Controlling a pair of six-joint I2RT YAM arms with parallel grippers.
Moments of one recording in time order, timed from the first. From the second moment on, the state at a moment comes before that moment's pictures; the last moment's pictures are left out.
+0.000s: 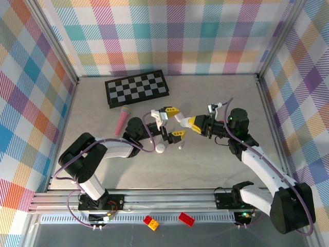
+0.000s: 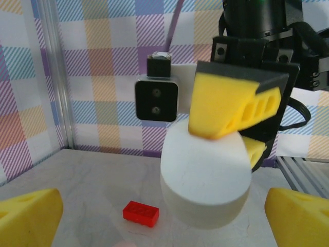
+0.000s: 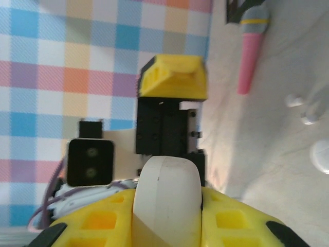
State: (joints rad) left arm -0.67 1.66 0.68 1.20 0.64 -0.08; right arm 0.29 1.03 0.61 0.20 -0.89 1.21
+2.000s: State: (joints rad) left arm -0.62 1.29 0.50 0.75 0.61 0.06; right arm 0.44 1.64 0.99 -0.80 -0.21 0.40
